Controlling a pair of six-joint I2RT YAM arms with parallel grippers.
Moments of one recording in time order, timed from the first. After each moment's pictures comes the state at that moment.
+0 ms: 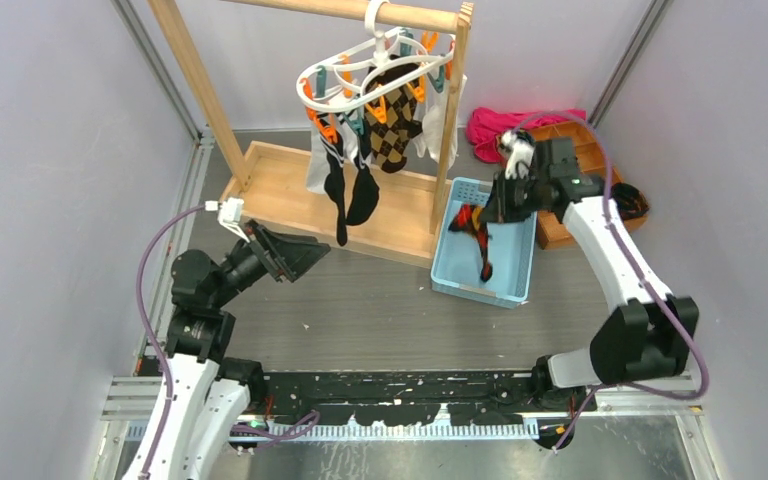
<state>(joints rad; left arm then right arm) -0.11 0.51 0.60 0.02 0.72 -0.86 0.11 1.44 1.19 -0.77 -0.52 0.05</state>
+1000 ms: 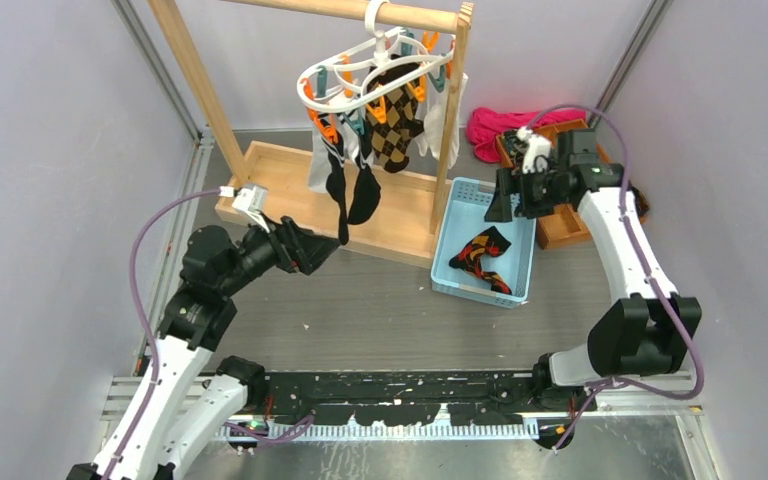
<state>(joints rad) -0.33 0.66 0.76 -0.21 0.47 -0.54 0.02 1.45 1.34 -0.90 -0.53 -0.12</state>
